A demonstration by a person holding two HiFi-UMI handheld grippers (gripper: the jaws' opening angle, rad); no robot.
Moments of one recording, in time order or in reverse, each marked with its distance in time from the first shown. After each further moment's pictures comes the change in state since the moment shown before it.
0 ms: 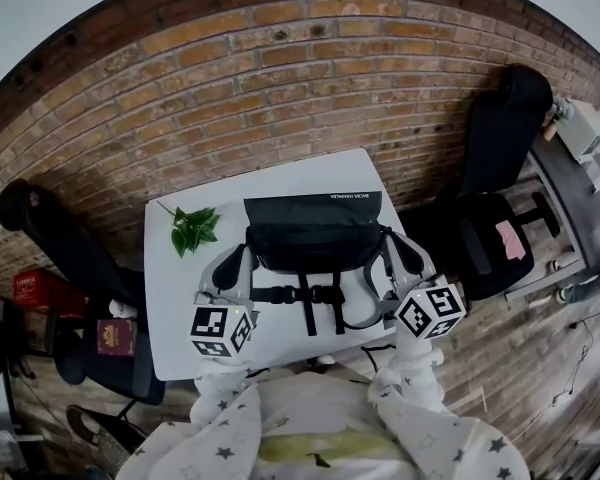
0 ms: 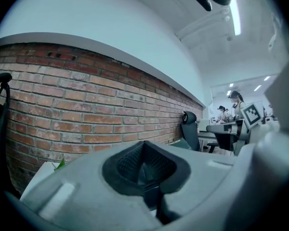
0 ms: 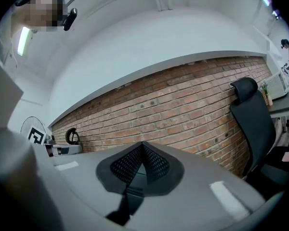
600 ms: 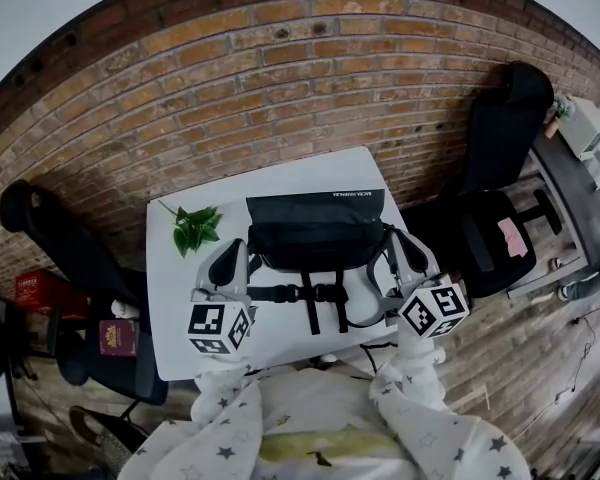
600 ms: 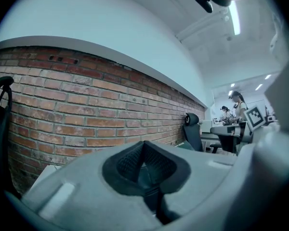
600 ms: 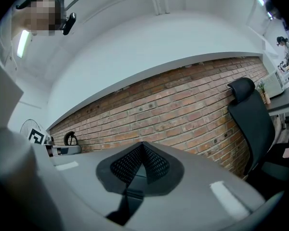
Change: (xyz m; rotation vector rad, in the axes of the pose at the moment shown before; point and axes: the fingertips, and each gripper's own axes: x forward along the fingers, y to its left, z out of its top) left arm -0.001 0.011 0.012 0.004 -0.025 0.025; right arm -0.002 -0.003 0.006 0.023 -0.043 -0.011
